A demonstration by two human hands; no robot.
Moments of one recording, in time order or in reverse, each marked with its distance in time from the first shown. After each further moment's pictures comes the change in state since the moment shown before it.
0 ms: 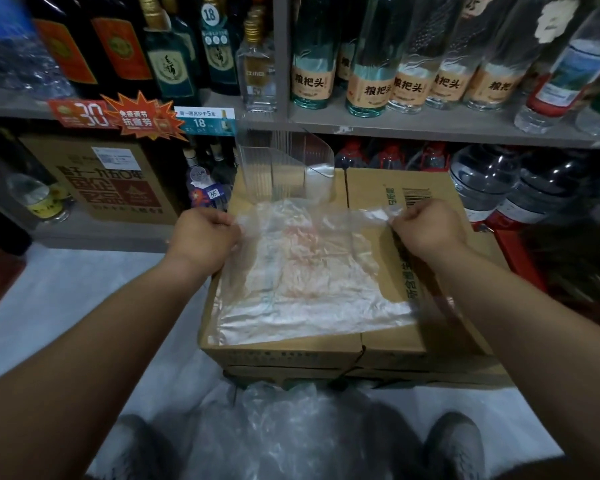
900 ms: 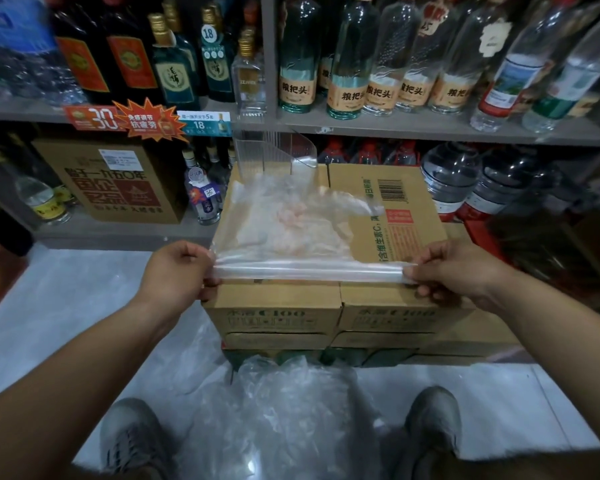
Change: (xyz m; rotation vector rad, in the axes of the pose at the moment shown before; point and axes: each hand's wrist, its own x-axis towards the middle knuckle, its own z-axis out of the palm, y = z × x) left_hand -0.096 -0.028 -0.034 -0.169 -0.017 -0.145; right_hand -0.099 0.067 -0.069 0.333 -0.483 0.118
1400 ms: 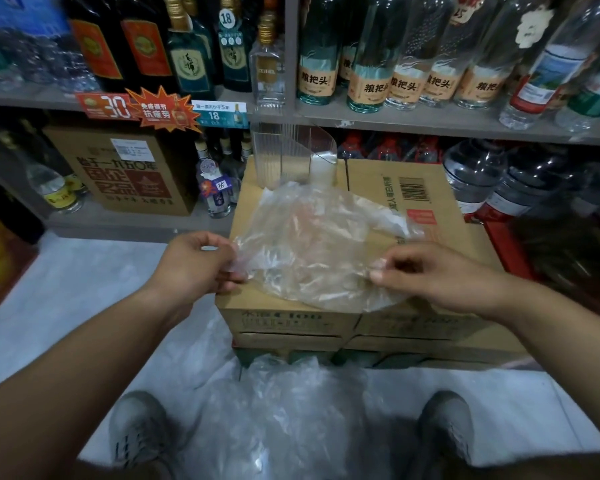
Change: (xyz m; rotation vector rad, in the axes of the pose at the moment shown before) left_hand 0.013 0.008 -0.001 -0.121 -0.120 -0.076; right_hand -0.023 -0.038 0.038 -0.366 -0.315 -0.470
